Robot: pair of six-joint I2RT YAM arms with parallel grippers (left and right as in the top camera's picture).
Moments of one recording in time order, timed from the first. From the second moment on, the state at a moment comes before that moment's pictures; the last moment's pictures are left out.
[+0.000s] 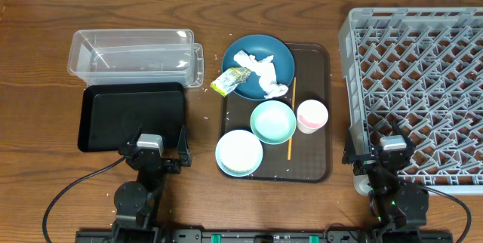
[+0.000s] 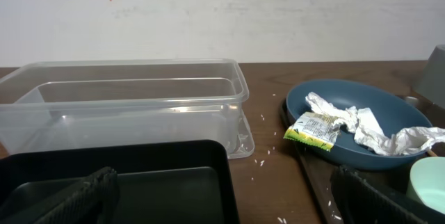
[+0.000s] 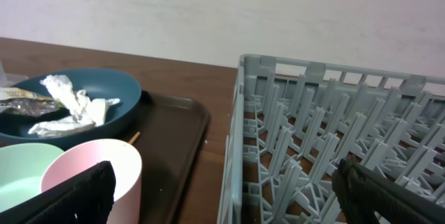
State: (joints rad) left arm -0.11 0.01 0.01 -0.11 0.00 -0.04; right arm 0.07 0.01 0.01 -0.07 -0.04 -0.07
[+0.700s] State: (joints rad) left arm -0.11 0.01 0.01 -0.11 0.00 -0.05; right arm 0.07 0.01 0.01 -0.02 -0.02 -0.07
